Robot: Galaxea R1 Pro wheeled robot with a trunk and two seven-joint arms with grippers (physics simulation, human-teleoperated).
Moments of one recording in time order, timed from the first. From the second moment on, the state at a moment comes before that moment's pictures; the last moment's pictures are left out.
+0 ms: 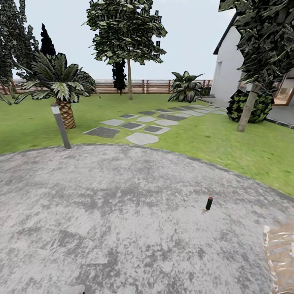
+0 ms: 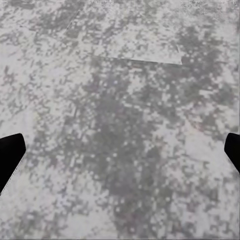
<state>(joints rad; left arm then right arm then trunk) -0.29 0.10 0.03 -0.23 0.12 -0.31 0.04 -0.05 -0.08 0.00 -0.53 0.01 -0.30 0.00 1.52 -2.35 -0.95</state>
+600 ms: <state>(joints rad) -0.29 0.10 0.03 -0.23 0.12 -0.31 0.04 -0.05 -0.08 0.00 -0.53 0.01 -0.30 0.00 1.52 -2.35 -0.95</state>
